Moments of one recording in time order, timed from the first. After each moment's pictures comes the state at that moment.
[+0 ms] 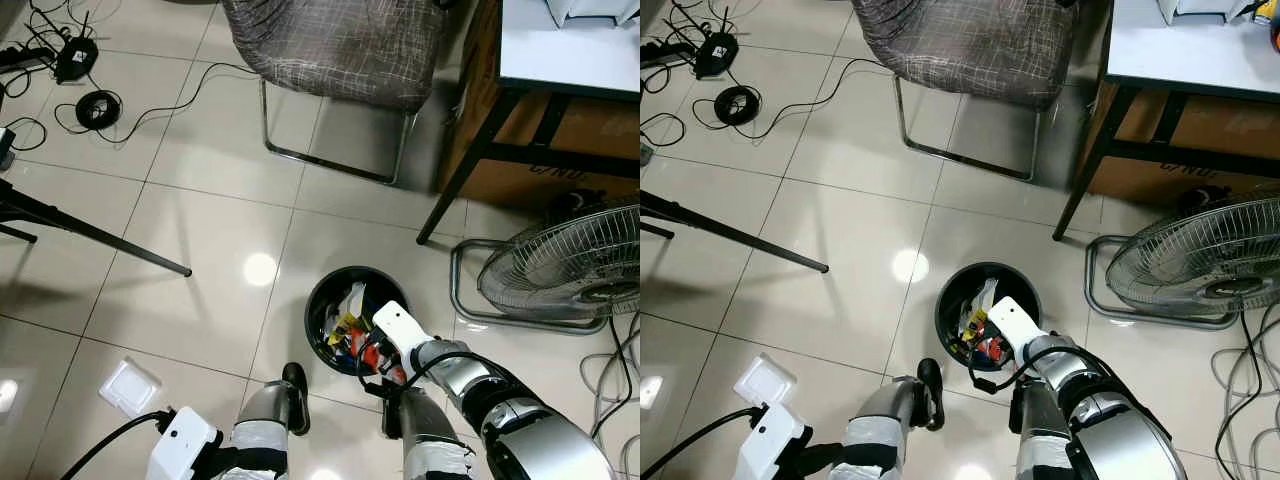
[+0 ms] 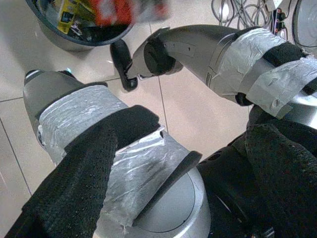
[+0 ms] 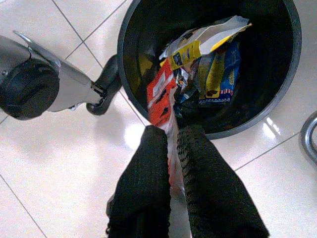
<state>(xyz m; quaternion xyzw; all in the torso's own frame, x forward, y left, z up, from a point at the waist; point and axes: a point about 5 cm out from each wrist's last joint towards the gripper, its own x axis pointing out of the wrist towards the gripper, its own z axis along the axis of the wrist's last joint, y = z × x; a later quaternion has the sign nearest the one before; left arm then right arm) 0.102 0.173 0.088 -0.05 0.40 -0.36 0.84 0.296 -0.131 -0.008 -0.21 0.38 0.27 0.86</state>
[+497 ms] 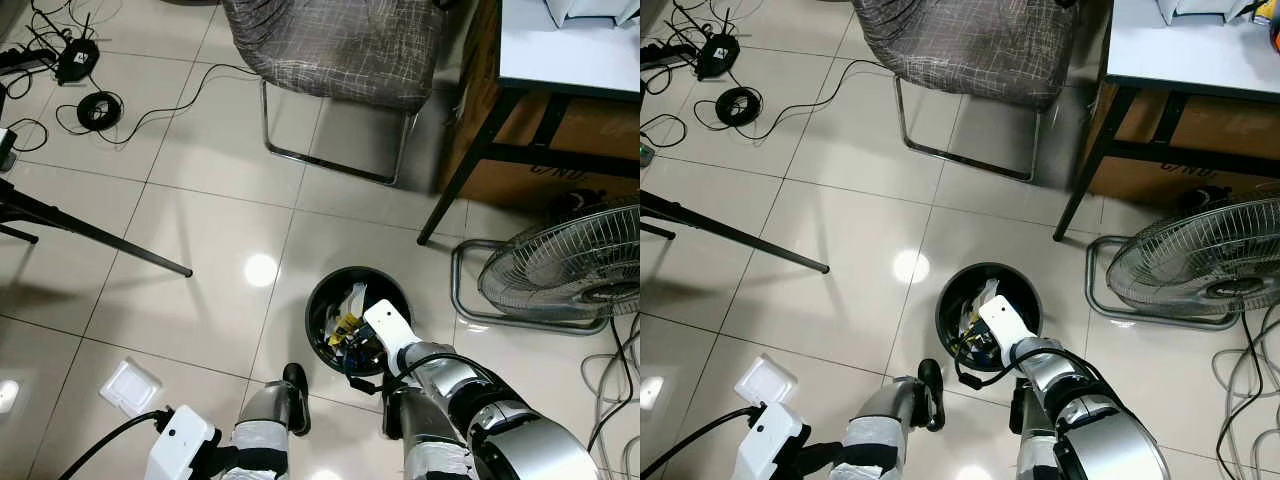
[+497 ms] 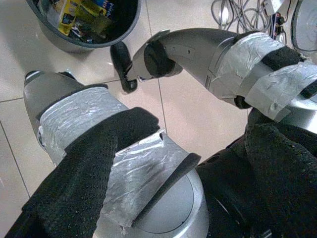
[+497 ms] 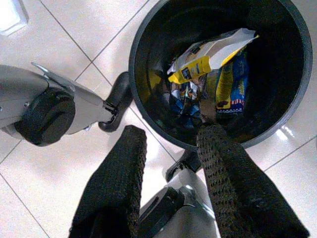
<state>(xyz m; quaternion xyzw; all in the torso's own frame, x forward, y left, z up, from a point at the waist) 0.103 0.173 0.089 -0.06 0.39 -0.36 0.84 0.296 -0.114 -0.008 -0.17 0.37 0.26 0.87</state>
